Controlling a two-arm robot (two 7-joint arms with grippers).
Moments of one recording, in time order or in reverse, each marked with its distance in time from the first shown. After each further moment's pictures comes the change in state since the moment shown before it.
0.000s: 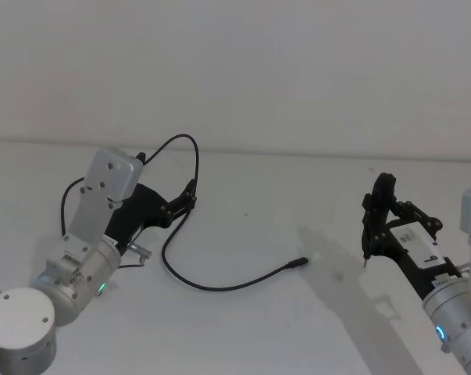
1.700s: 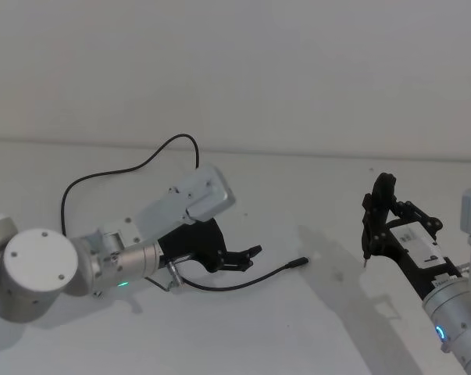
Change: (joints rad) left arm -0.221 0.129 0.194 -0.058 0.073 0.247 -0.460; right arm 0.000 0.000 0.000 0.000 0.000 0.000 0.000
